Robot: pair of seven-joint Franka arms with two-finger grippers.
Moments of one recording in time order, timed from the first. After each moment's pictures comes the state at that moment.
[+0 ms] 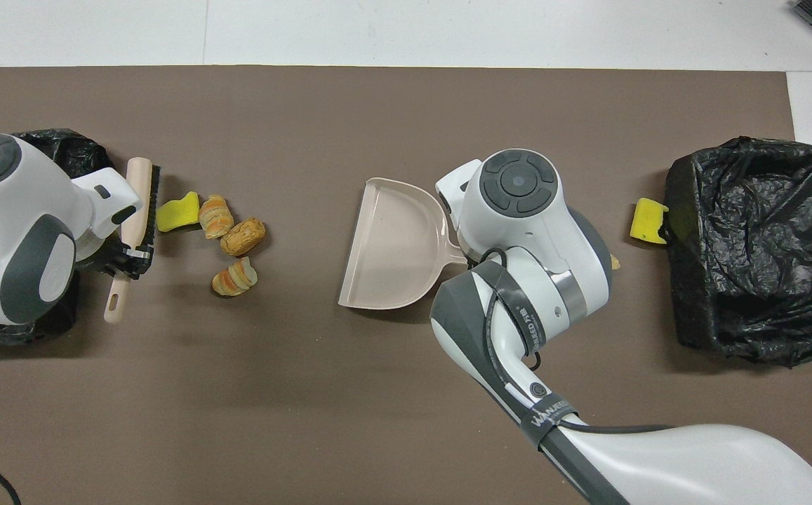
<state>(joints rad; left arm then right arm) 0.02 0.16 -0.10 -1.97 0.15 1.96 -0.05 0.35 0.35 0.13 -1.73 -0.08 2.00 -0.84</state>
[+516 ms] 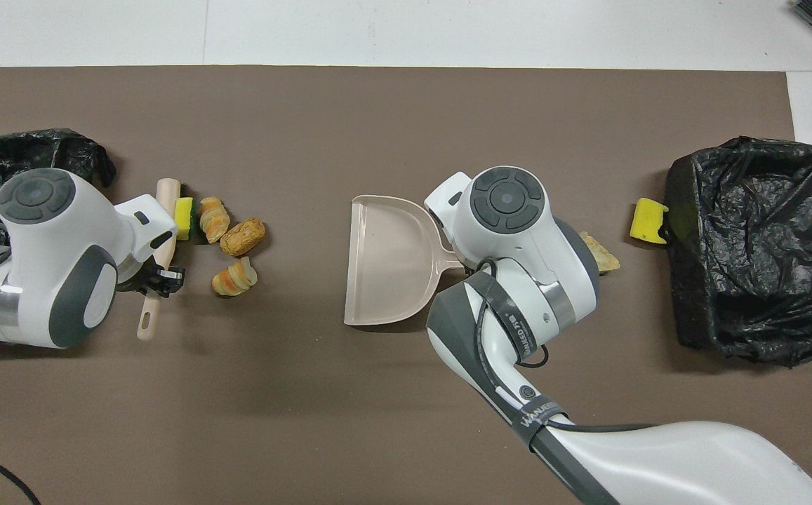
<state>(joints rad) -0.03 0.13 -0.11 -2.09 0.12 2.03 -0.12 0.35 0.35 0.13 -1.76 -0.10 2.06 -0.95</state>
